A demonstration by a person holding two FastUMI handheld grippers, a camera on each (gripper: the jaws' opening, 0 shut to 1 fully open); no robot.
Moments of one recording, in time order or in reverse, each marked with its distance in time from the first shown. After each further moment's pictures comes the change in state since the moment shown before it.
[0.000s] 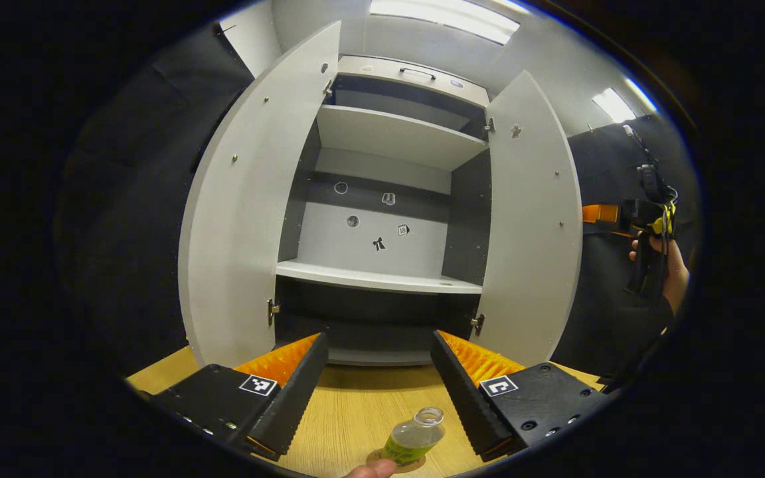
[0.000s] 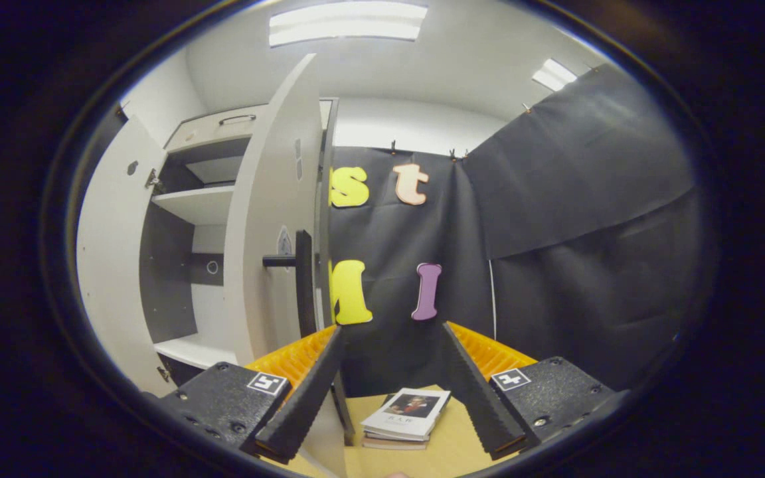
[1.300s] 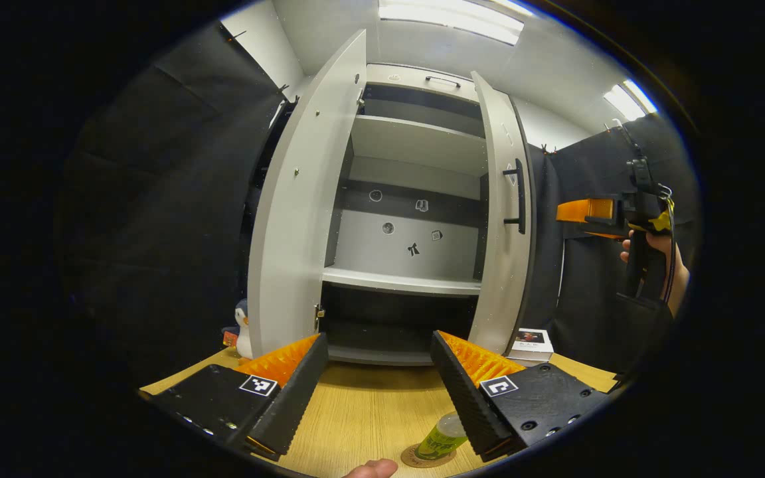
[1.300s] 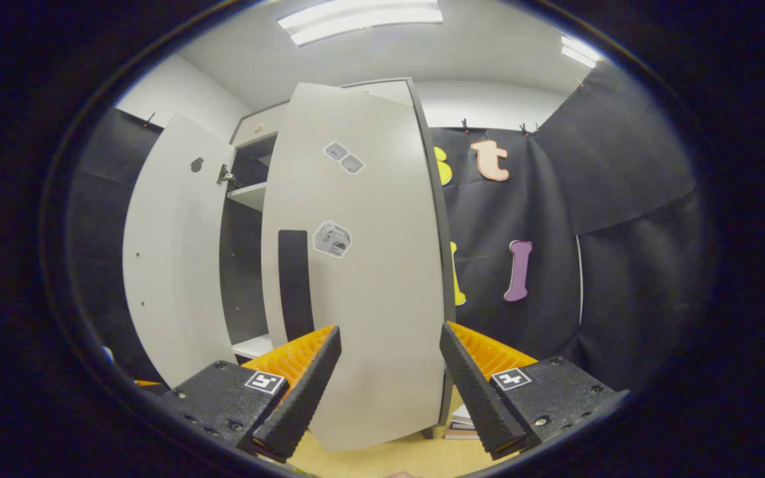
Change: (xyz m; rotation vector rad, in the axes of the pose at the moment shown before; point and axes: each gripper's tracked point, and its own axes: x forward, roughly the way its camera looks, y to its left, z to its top) left arm -0.025 0.046 0.006 0.024 -0.011 0.115; right arm -0.007 0.109 -0.029 0.036 0.068 0.298
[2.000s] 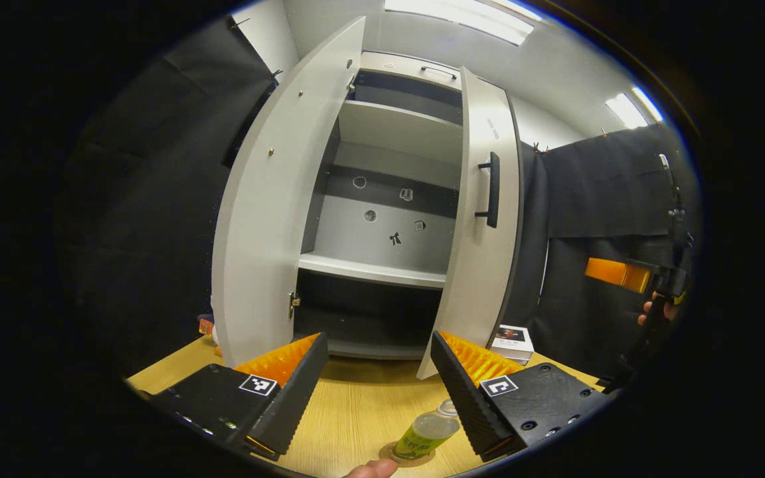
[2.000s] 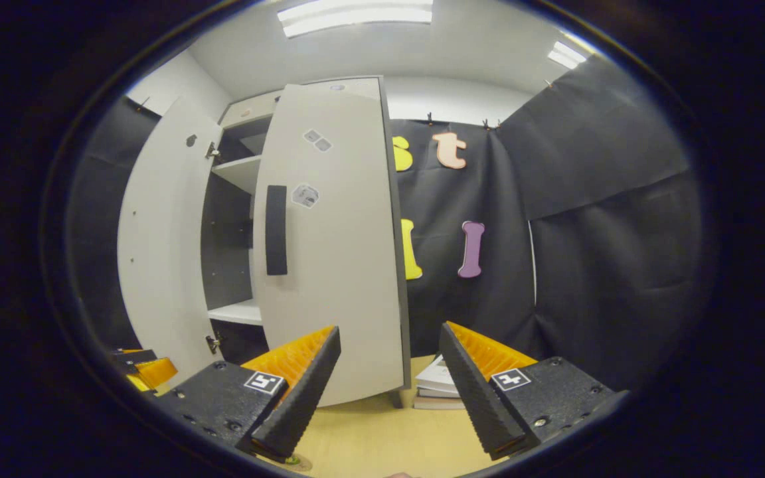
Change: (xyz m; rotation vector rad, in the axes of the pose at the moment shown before) left arm 0.009 -0.024 -0.004 -0.039 0.044 -0.073; right arm -0.083 -0.019 -0.082 0.036 0.082 -0.128
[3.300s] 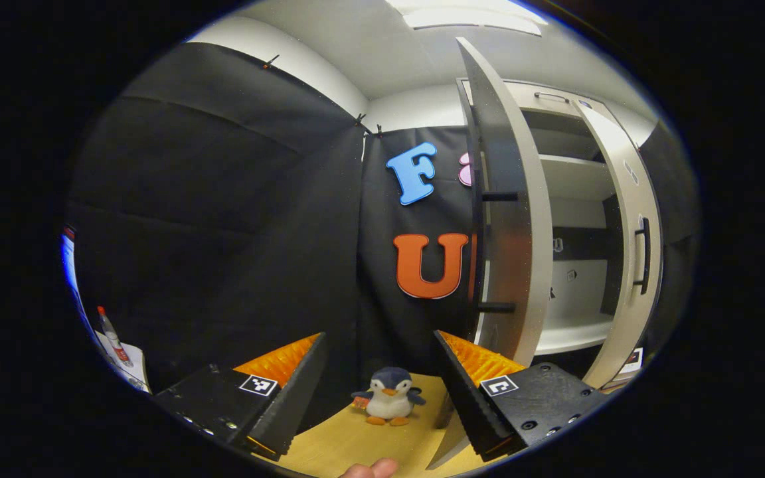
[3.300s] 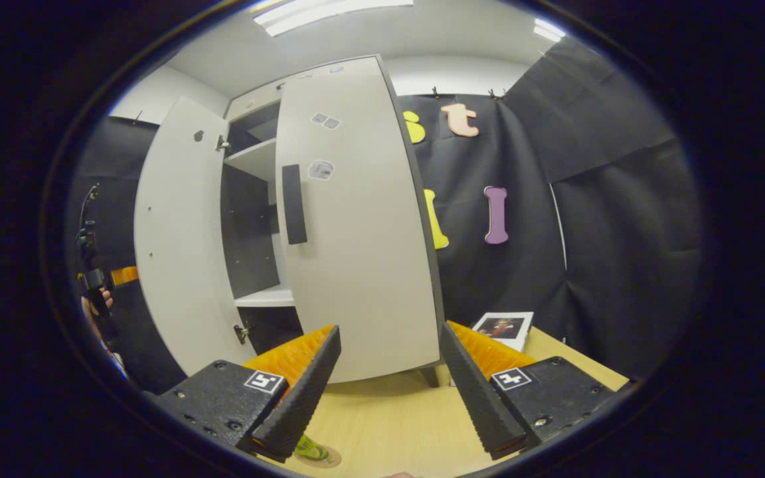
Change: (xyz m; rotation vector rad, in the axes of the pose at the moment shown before) left arm -0.005 0.236 0.166 0.111 -0.175 0.513; right arm 0.008 0.008 -0.035 0.075 0.074 0.065
